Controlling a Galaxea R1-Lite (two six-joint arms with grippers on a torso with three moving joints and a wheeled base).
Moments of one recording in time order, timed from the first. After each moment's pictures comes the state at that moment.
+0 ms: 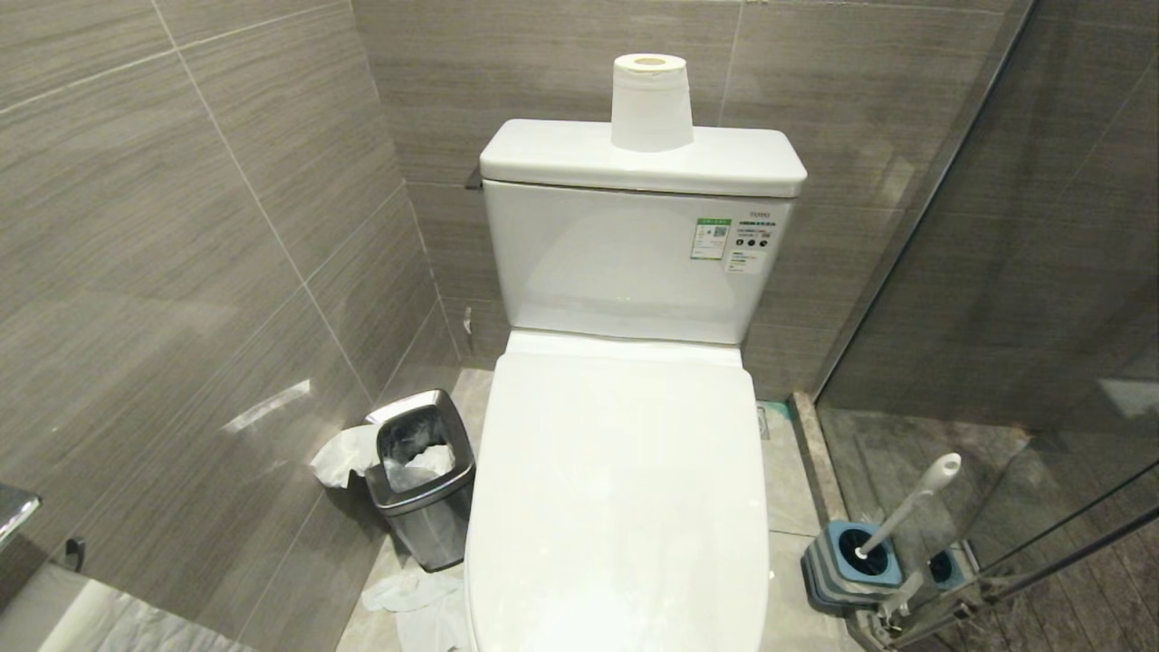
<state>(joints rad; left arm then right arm) -0.01 0.00 0.00 0.02 -0.04 0.06 0.01 0.00 0.00 0.01 0.02 -0.01</state>
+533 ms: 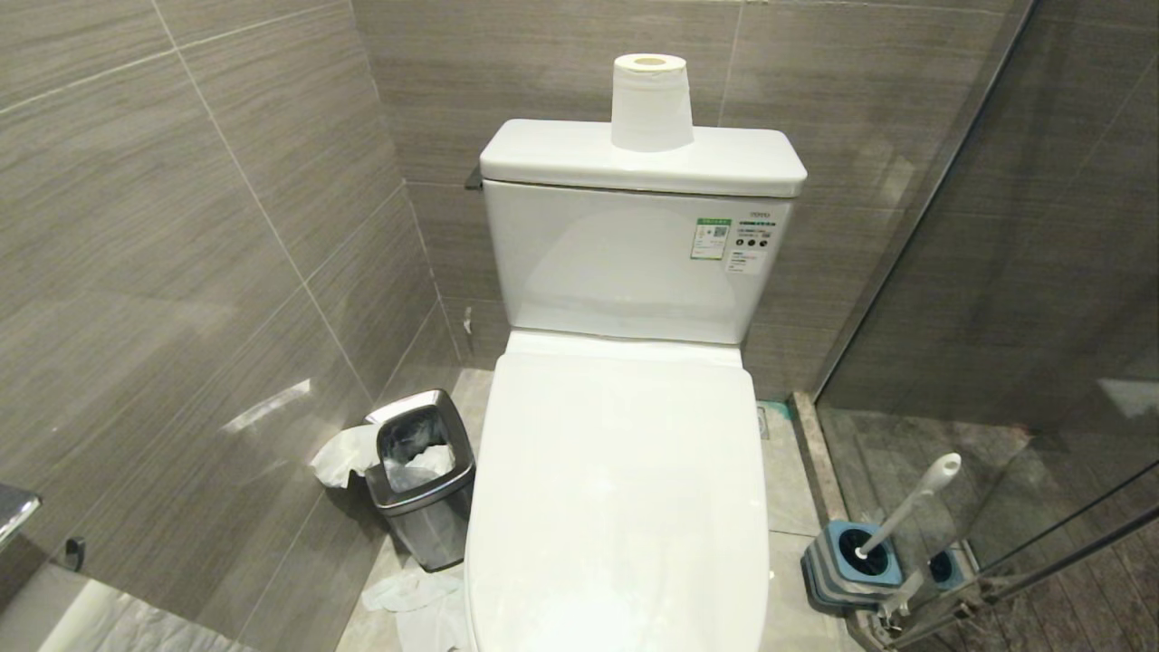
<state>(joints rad) -0.01 0.00 0.00 0.02 -0.04 0.06 0.01 0.00 0.00 0.01 0.02 -0.01</state>
